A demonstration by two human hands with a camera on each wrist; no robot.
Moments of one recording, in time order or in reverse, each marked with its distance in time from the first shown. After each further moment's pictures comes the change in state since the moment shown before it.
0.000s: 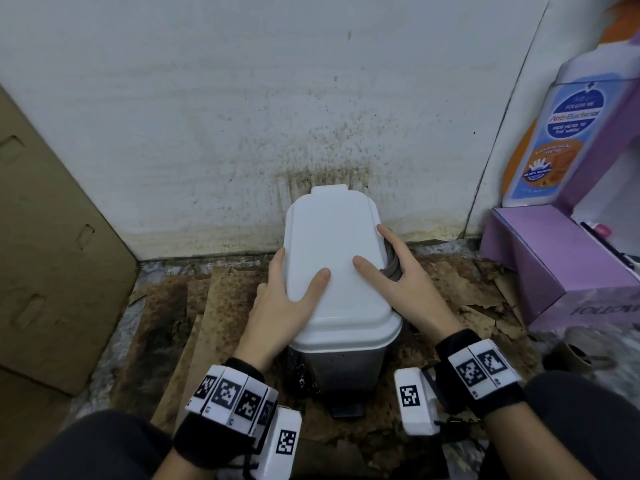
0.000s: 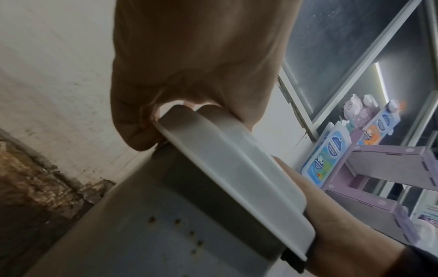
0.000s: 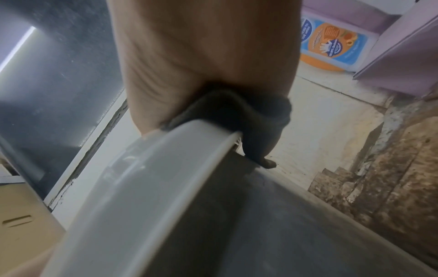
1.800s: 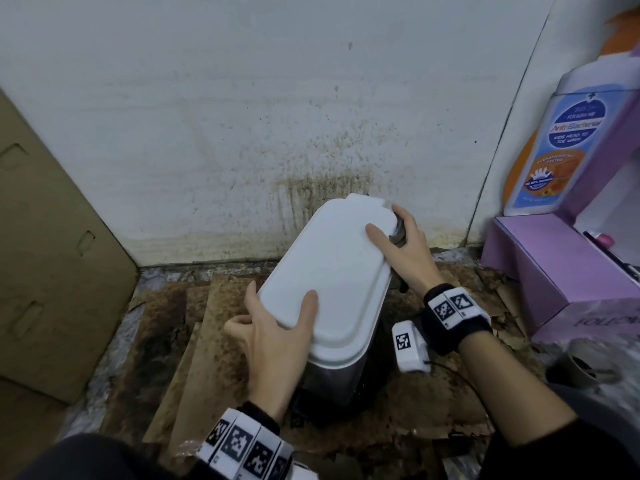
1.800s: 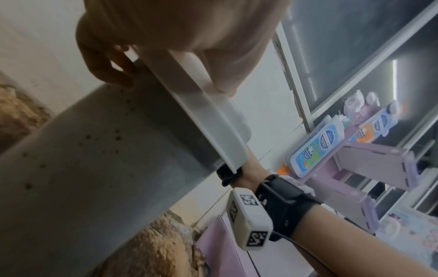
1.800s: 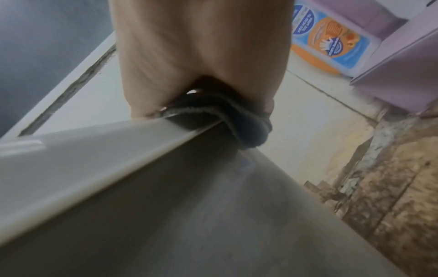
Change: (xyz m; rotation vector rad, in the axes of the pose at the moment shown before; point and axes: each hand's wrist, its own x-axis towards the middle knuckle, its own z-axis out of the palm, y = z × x) left_hand -0.034 -0.002 0.020 -0.135 0.321 -0.126; right_hand 0.092 0.028 -0.016 -0.024 0.197 0.024
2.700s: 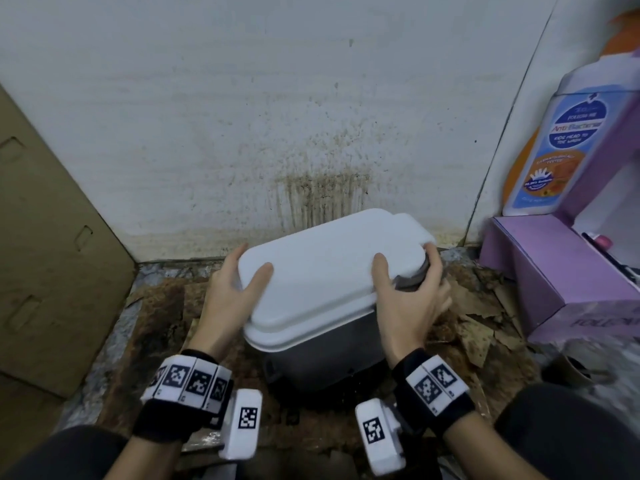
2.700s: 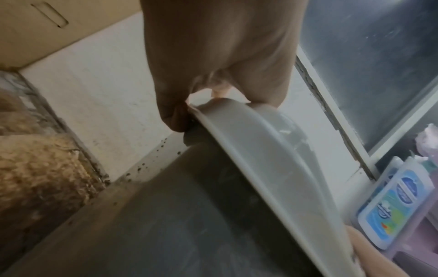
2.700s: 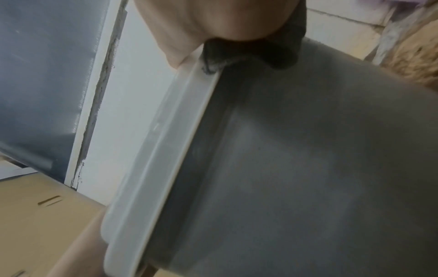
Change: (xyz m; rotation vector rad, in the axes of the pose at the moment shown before) left_hand 0.079 -0.003 -0.046 -0.072 -0.158 0.195; right_hand -0.095 -0.001 0.039 0.110 0.601 0.038
